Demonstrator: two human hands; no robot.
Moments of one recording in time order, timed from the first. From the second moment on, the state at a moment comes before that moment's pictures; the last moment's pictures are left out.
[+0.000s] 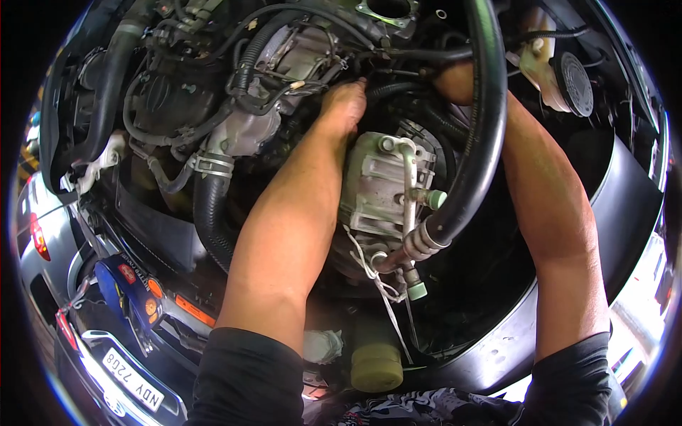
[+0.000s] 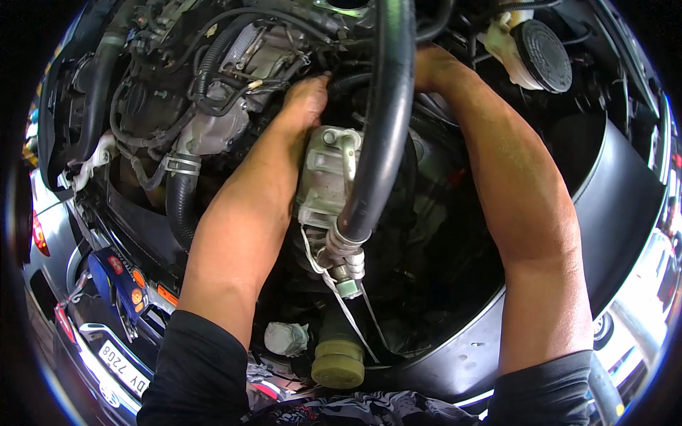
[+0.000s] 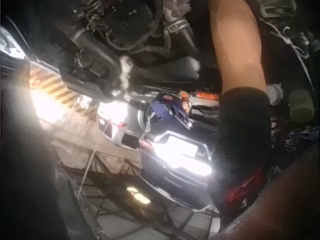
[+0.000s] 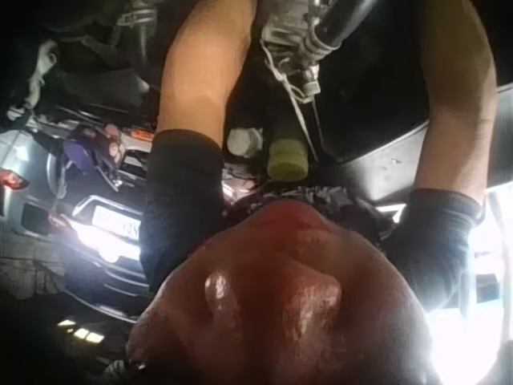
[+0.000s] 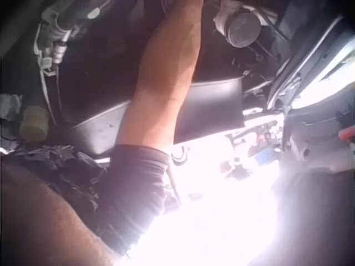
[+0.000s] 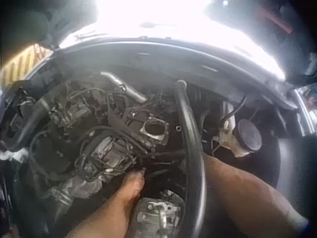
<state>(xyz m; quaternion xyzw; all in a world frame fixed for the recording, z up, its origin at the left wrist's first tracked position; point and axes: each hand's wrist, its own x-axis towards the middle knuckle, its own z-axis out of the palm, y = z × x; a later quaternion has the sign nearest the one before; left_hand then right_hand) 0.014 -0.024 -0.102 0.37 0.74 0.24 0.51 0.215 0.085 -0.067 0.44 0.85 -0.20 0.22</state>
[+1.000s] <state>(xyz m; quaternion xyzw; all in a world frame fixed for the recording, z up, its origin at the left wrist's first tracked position) 0.008 -0.008 -0.155 0.04 0.54 0.43 0.72 0.233 0.100 -0.088 0.38 0.82 -0.41 0.09</state>
